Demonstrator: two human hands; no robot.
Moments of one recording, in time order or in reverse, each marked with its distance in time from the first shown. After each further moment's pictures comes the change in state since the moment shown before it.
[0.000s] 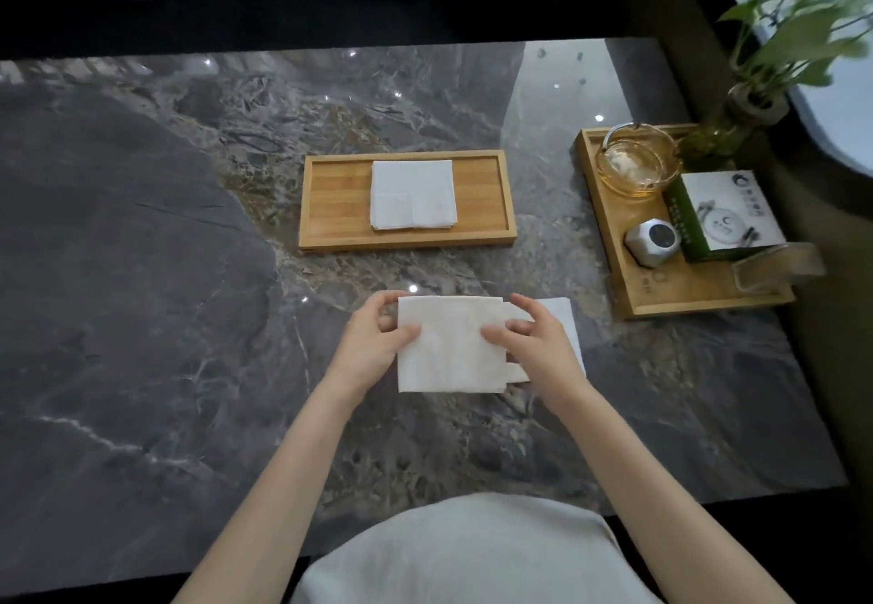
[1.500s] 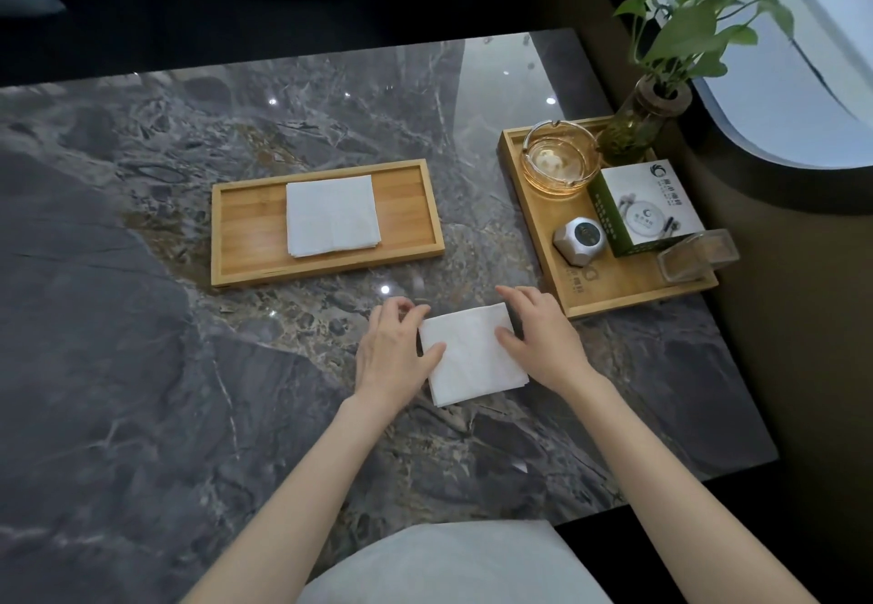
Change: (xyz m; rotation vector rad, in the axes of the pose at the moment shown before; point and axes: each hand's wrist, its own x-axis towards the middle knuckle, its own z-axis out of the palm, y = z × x) left_hand 0.043 -0.006 0.095 0.853 0.082 0.434; right_hand 0.043 0.021 -0.088 -0.909 0.143 -0.373
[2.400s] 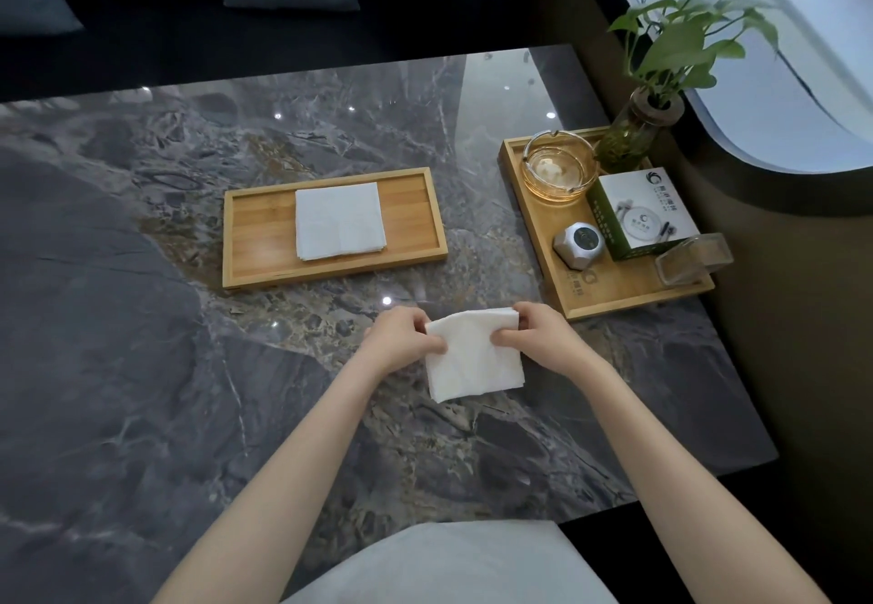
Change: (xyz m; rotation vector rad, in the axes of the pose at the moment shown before) left_hand 0.024 0.004 -0.025 -0.285 -0.413 -0.206; right_hand 0.005 -0.007 -0.014 0.436 -0.259 0.246
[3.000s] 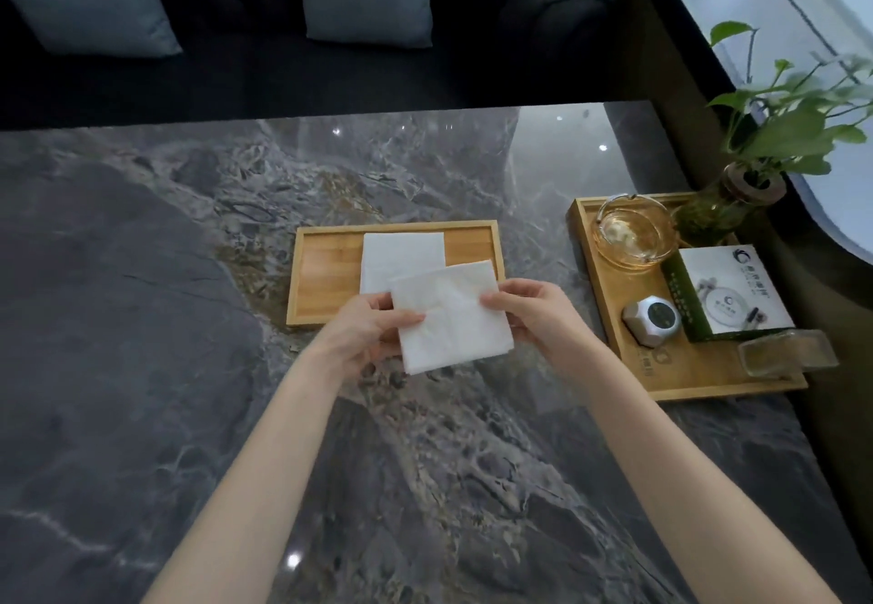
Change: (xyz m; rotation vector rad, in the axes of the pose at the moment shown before) left_hand 0.003 -0.021 -0.107 -0.988 0.053 -0.119; right_hand 0.056 -0.109 0.006 0.564 -0.073 -0.014
